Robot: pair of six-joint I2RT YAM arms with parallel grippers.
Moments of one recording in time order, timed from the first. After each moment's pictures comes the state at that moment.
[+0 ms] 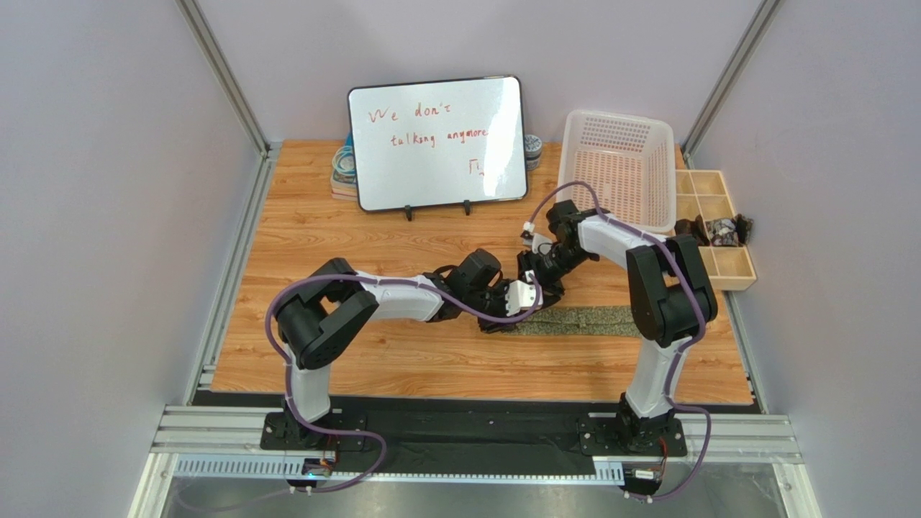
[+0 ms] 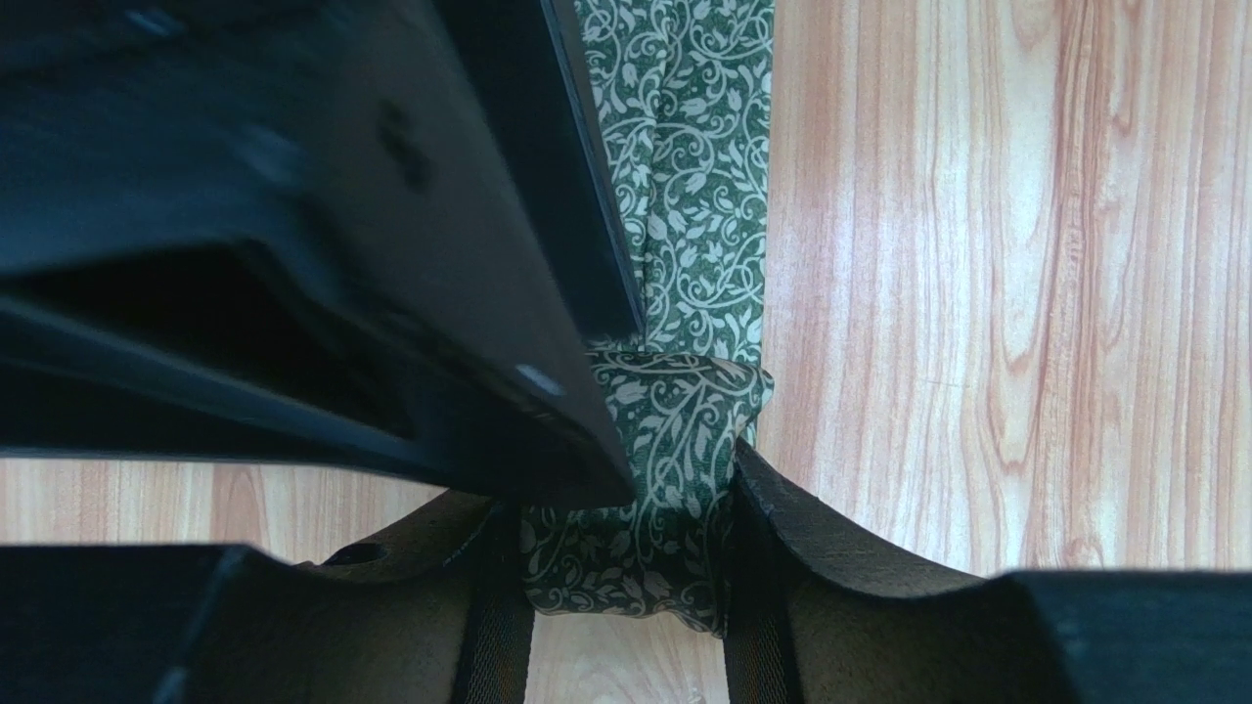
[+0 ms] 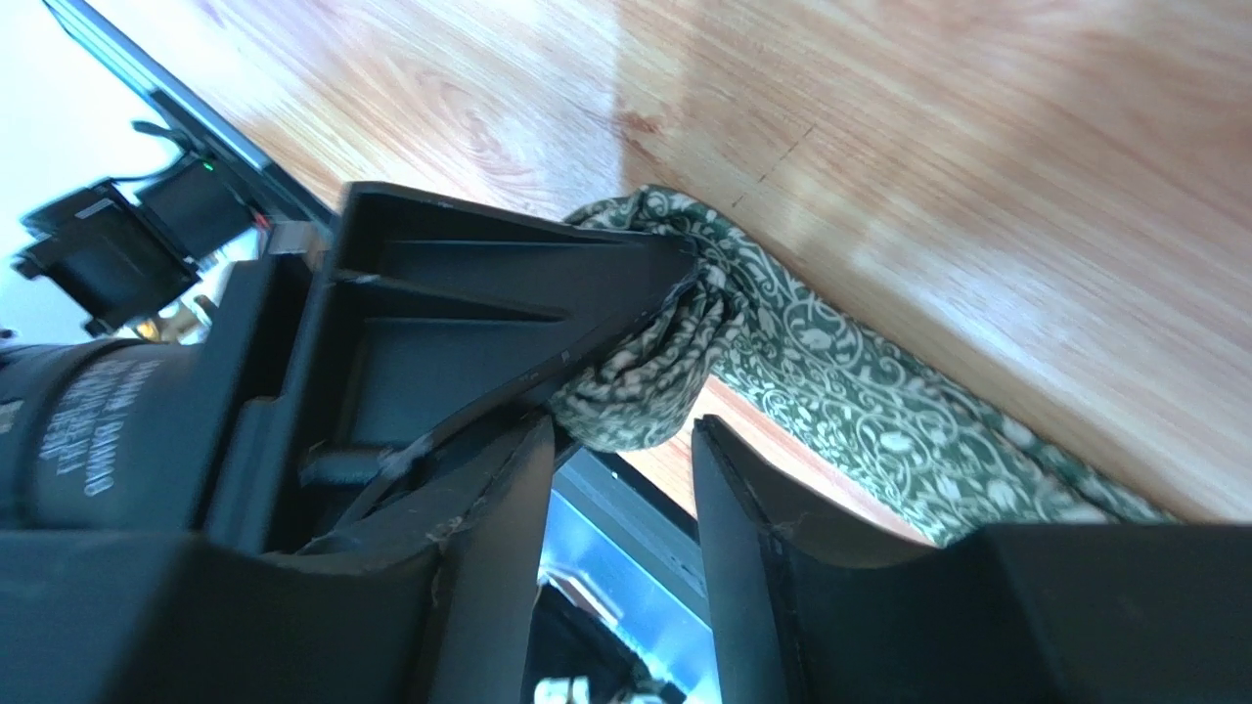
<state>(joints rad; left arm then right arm) -0.92 1.90 1.03 0.10 0.42 0.47 0.30 1.88 1.22 -0.86 -0.73 0.18</state>
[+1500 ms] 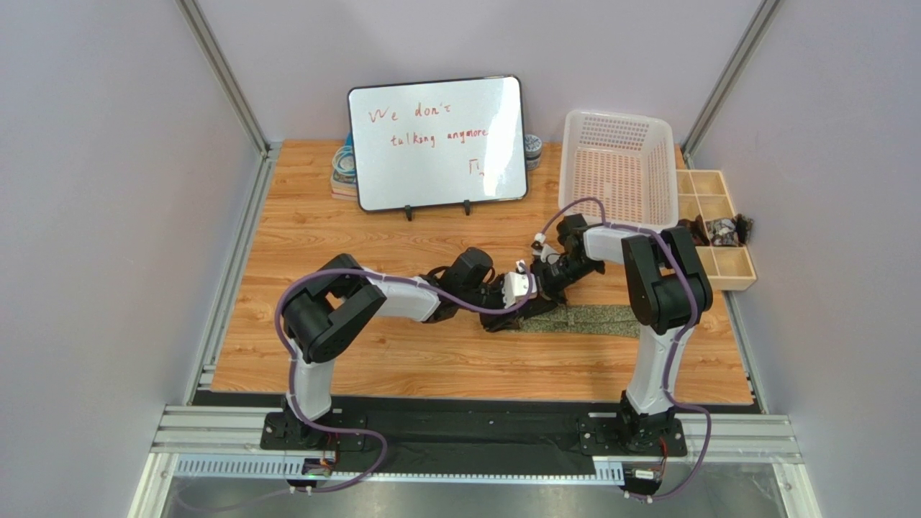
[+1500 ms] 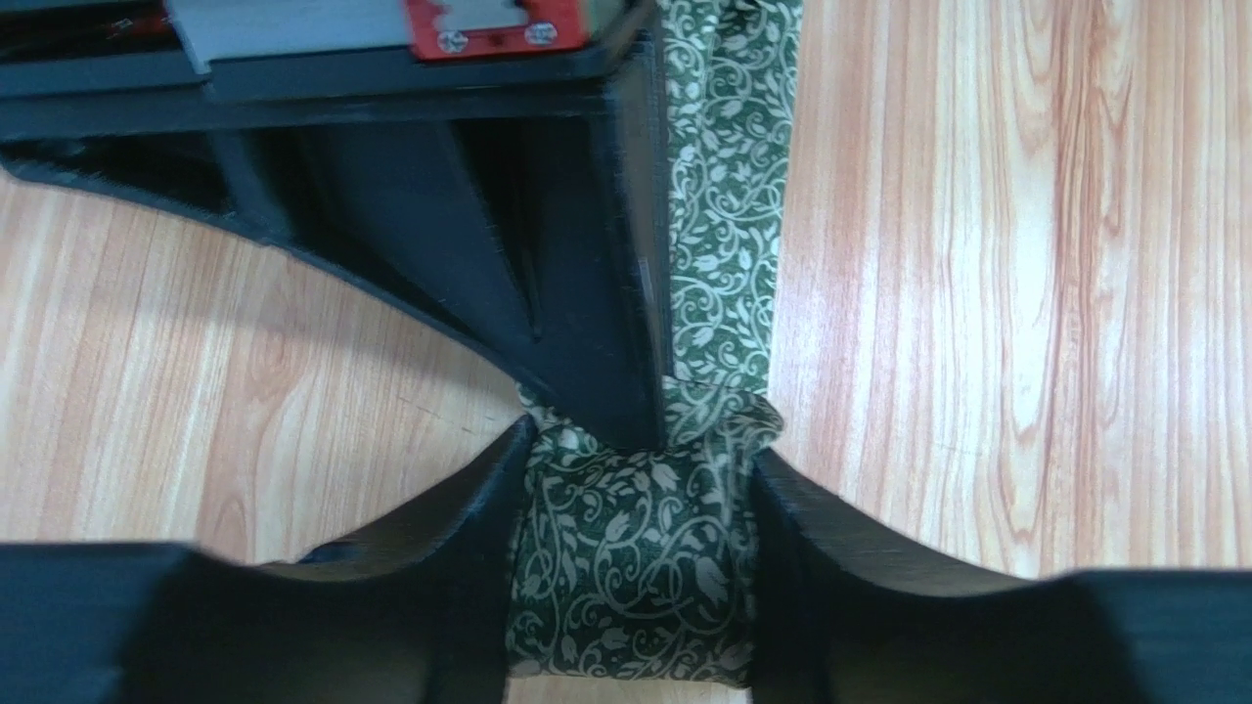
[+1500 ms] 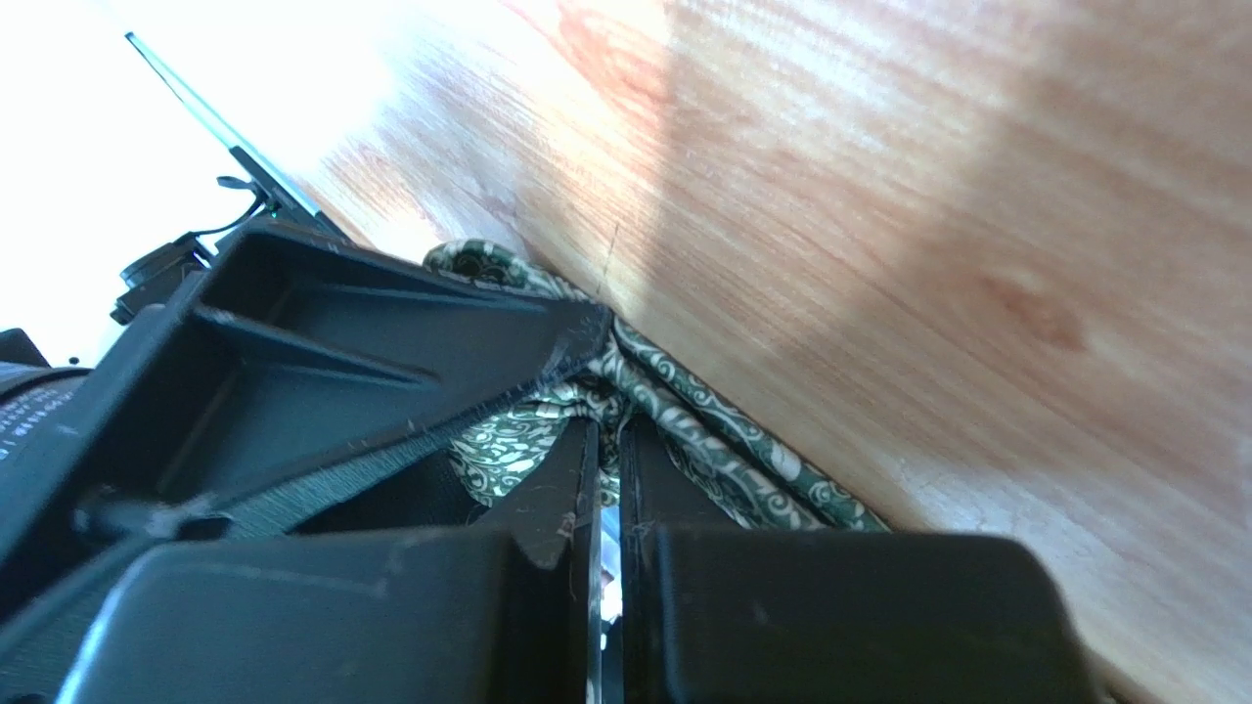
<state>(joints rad) -0.88 1.94 0.98 0.31 0.52 0.32 0.24 1.98 1.12 -0.70 -0.81 0.25</state>
